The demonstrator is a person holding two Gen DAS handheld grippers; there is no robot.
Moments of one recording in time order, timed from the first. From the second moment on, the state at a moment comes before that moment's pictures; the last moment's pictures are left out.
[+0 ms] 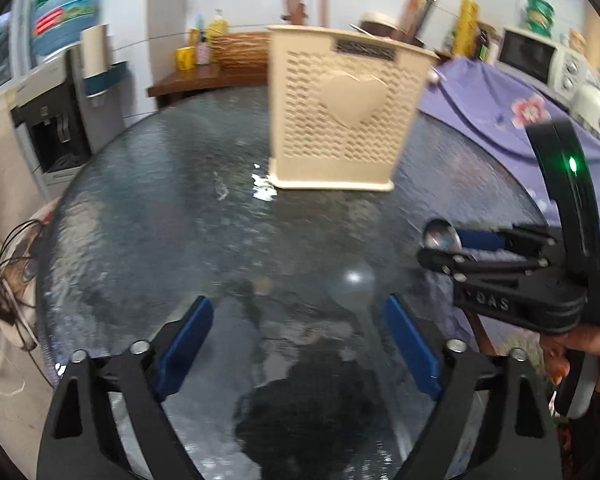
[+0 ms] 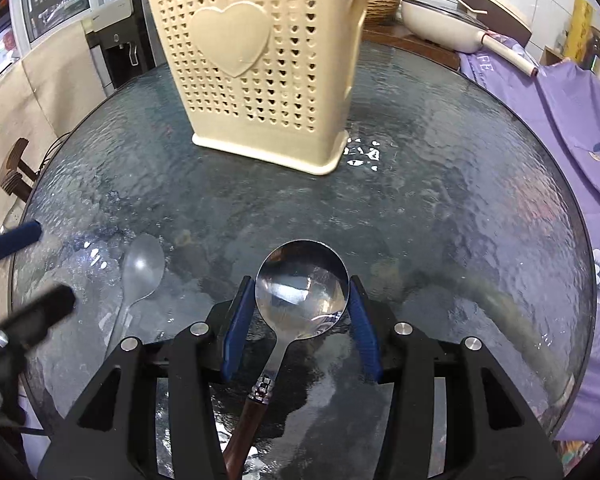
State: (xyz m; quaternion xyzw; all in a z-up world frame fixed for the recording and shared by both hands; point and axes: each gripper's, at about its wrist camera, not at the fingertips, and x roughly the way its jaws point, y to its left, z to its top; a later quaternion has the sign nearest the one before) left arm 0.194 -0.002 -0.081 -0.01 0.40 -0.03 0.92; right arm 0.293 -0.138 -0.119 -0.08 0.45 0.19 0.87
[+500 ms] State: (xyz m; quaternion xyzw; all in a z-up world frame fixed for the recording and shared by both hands) left arm 0.226 -0.039 -0.106 0.02 0.43 -0.04 0.90; right arm 0.300 -0.156 -0.120 -0.07 0.45 0.17 0.87
